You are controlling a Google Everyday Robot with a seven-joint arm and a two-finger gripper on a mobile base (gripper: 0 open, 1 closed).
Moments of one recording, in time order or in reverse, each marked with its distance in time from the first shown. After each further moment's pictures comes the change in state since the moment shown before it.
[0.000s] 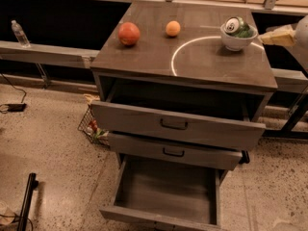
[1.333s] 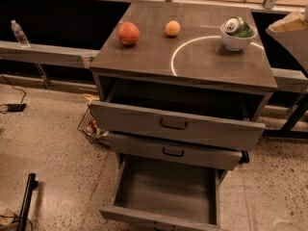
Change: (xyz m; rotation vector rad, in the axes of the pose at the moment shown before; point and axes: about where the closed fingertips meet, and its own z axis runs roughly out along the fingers) arm 0.026 -0.048 0.056 -0.075 0.019 -0.177
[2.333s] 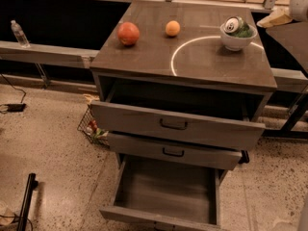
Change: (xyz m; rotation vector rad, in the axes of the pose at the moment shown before) arm -0.027 0.012 0.047 -0.070 -0.116 -0.139
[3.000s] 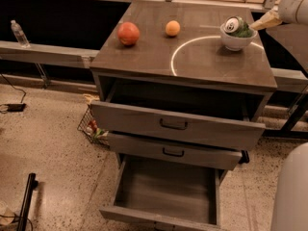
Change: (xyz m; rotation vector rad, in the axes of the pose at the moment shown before) arm -0.004 0.019 0.028 -0.045 -0.062 -0.071
